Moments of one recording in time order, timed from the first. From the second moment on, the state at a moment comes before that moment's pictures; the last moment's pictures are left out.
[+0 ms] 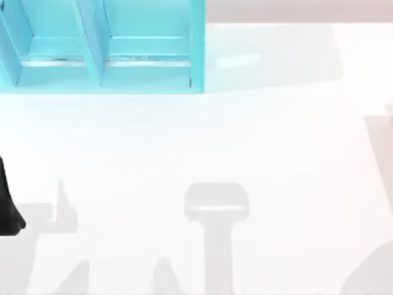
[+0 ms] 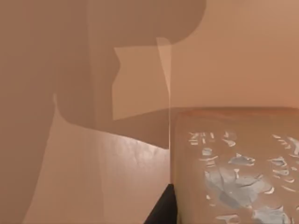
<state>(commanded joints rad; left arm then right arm) 0.00 0.00 0.00 0.00 0.00 0.00 -0.56 1.77 1.04 -0.84 0.01 -0.53</state>
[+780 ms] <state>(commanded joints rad) 0.00 0.00 0.00 0.00 0.00 0.00 -0.56 1.72 1.27 -1.14 0.01 -0.54</state>
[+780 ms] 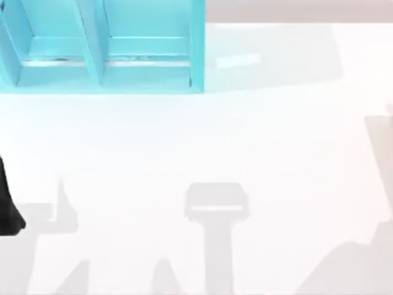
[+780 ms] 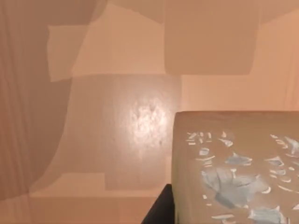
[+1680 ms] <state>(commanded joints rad) 0.00 0.00 0.00 0.00 0.00 0.00 -0.45 1.73 1.50 -1.35 0.01 -0.43</state>
